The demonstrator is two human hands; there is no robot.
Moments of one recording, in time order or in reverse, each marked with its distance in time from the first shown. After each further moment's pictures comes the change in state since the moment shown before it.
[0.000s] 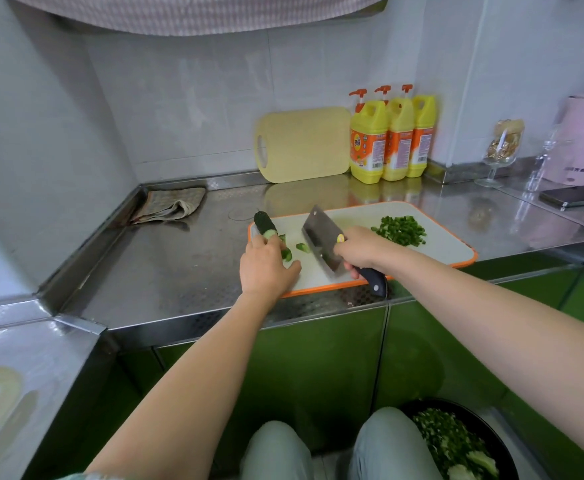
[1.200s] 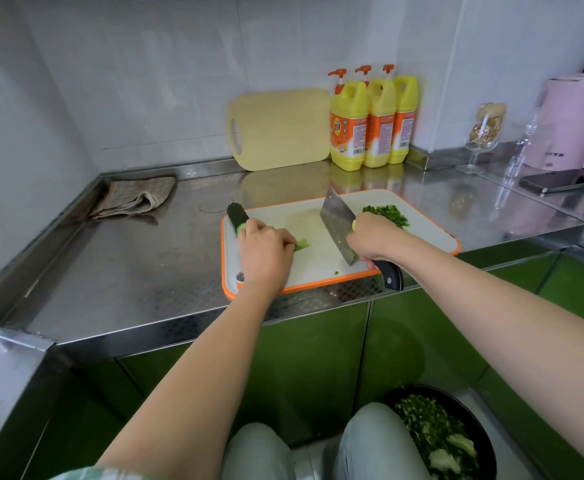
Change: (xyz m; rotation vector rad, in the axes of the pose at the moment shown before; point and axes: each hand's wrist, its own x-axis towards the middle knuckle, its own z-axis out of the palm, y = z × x) left_hand 0.028 0.027 0.041 -0.057 0.167 0.167; right_hand 0.011 0.027 -0.029 -0.241 0.088 0.113
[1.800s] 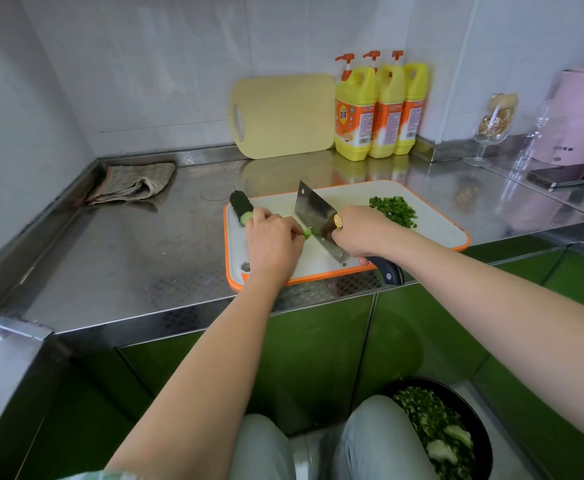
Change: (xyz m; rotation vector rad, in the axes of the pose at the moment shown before) left_hand 0.002 -0.001 0.002 0.018 -0.040 -0.001; right_hand -0.004 -0.027 0.013 -0.179 -0.019 -0.130
